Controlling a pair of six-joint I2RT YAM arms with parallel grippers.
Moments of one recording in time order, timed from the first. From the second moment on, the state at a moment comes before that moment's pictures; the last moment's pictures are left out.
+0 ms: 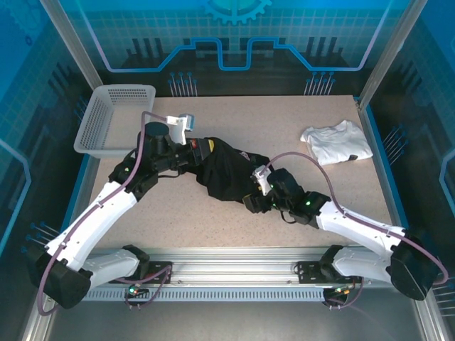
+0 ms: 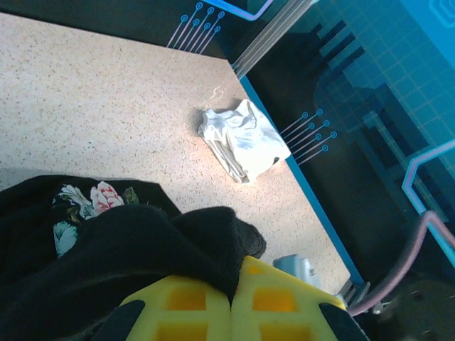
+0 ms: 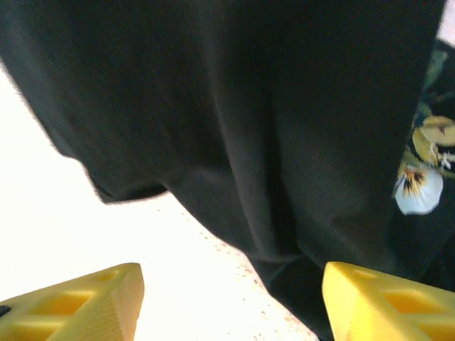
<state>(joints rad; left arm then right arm) -0.45 1.12 1.09 -0.32 0.35 -0.59 0.78 1.14 0.61 -0.21 0.02 0.23</state>
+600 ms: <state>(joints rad) -0.45 1.12 1.24 -0.30 0.25 -0.59 0.39 1.14 0.80 -0.02 0.05 0.12</state>
